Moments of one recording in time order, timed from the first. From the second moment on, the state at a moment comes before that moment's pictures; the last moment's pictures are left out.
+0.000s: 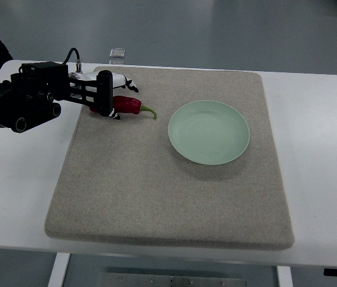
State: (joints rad) left arm -1.31 0.36 0.36 -0.72 1.03 0.01 -0.23; right arm 0.04 0.00 0.16 0.10 -0.17 -0.07 0.10
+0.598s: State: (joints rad) left arm -1.31 0.36 0.36 -0.72 1.03 0.01 -0.23; right arm 0.04 0.00 0.16 0.10 -0.17 -0.07 0.10
